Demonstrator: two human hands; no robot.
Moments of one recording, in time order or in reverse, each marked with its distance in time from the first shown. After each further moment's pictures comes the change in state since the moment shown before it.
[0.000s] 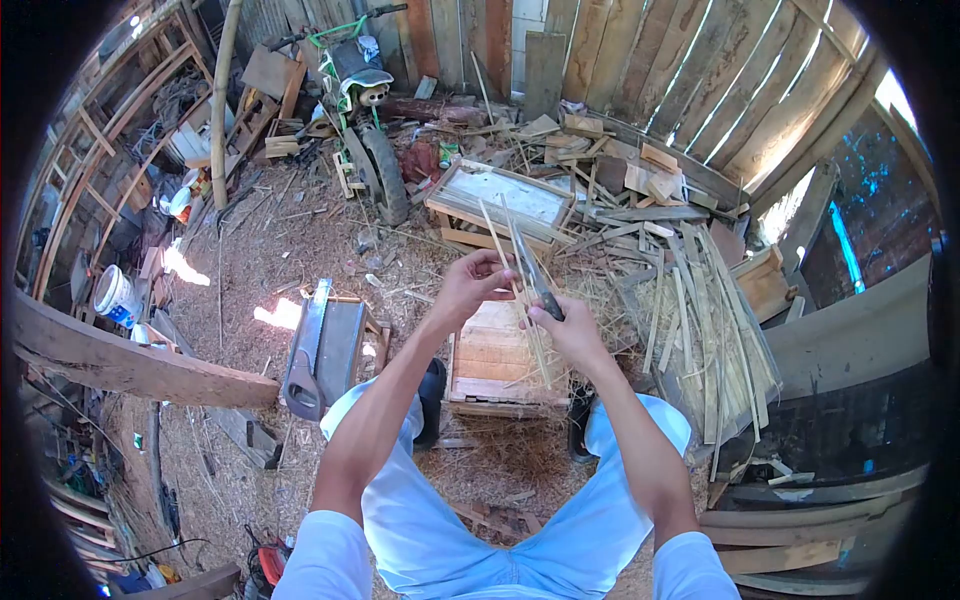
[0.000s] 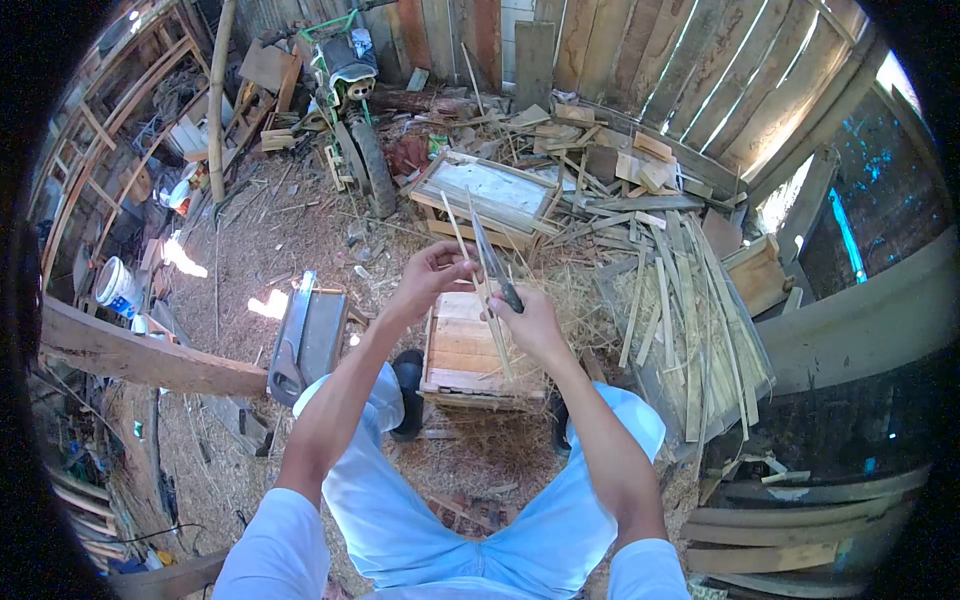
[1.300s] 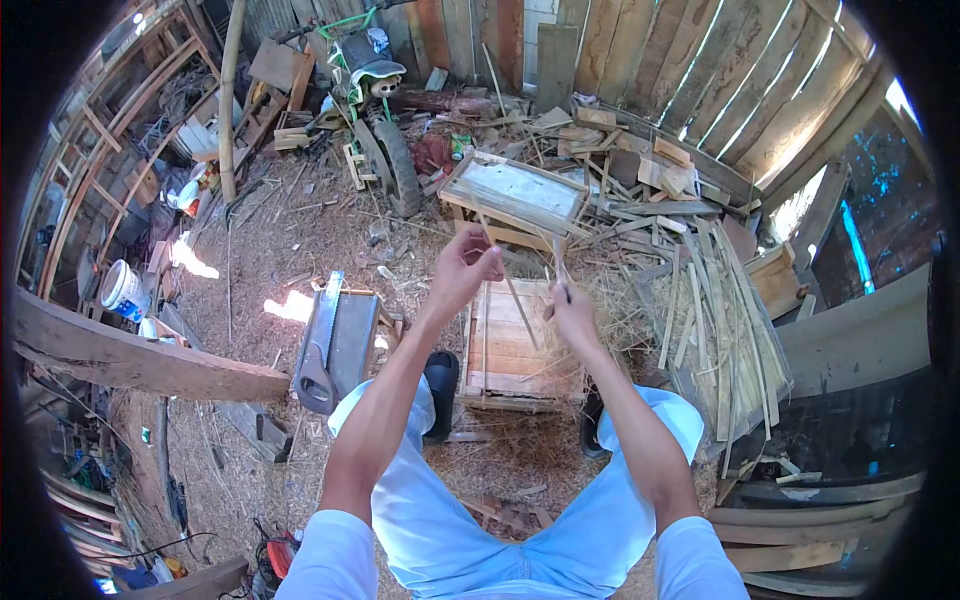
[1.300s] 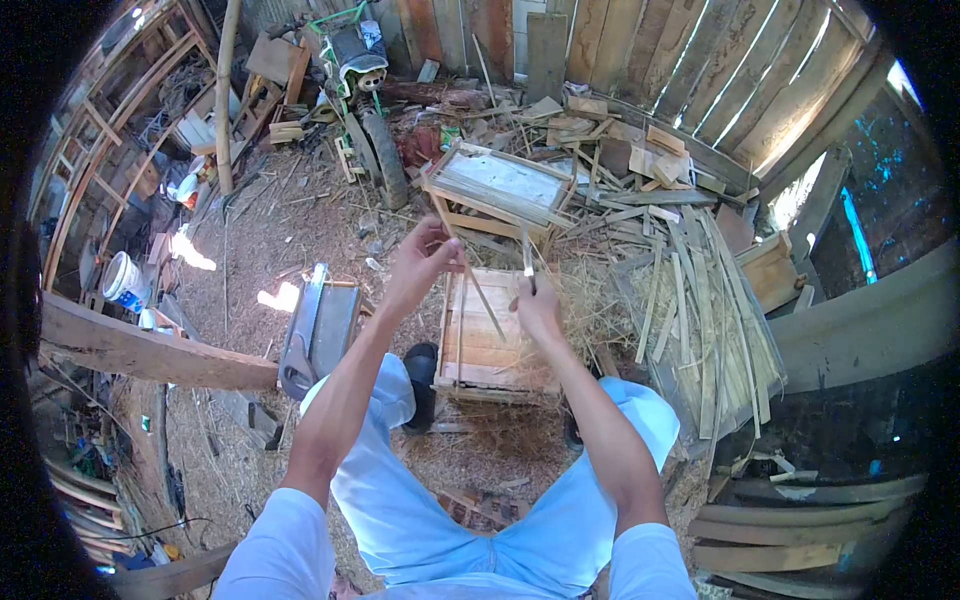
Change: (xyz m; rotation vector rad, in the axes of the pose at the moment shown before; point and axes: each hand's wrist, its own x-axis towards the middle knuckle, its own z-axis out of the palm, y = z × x) left_hand -0.006 0.012 -0.020 0.138 0.215 0.214; right_hand 0.037 0.051 0.032 -0.011 0.194 0.324
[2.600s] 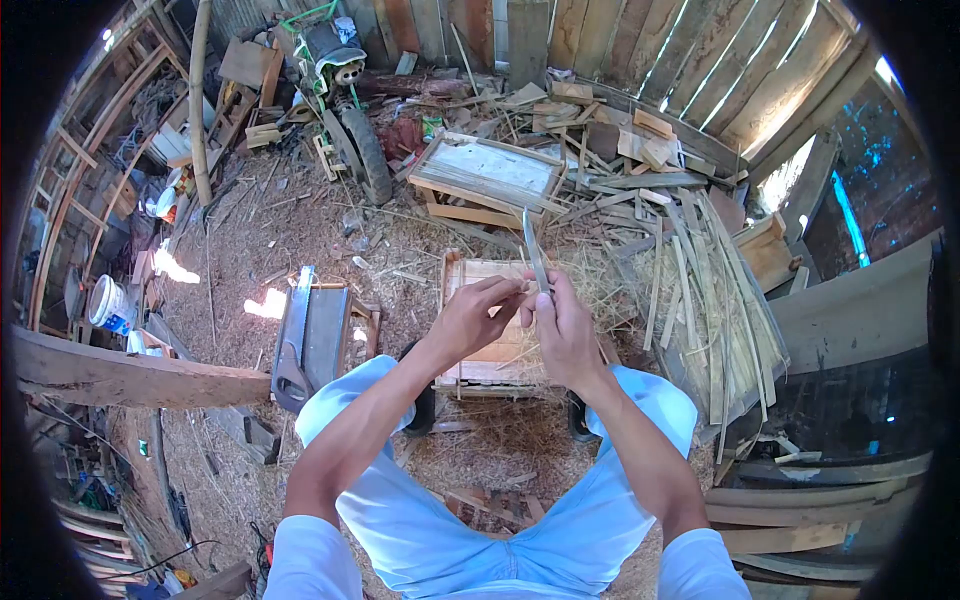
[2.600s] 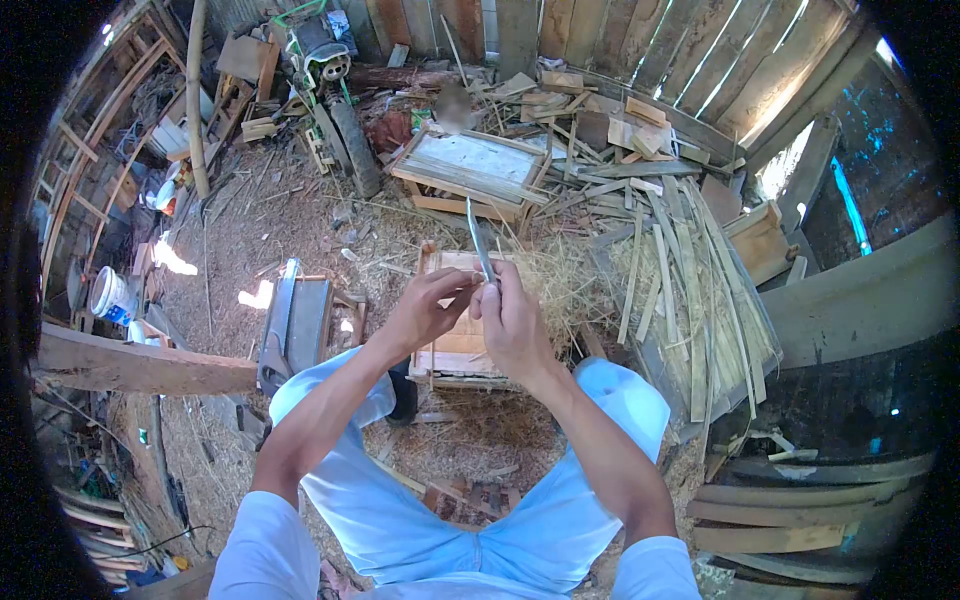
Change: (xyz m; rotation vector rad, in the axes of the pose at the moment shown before) left_hand -0.052 -0.006 0.054 0.643 -0.327 0.404; right_hand -0.095 -0.059 -0.046 0.116 -0.133 -0.505
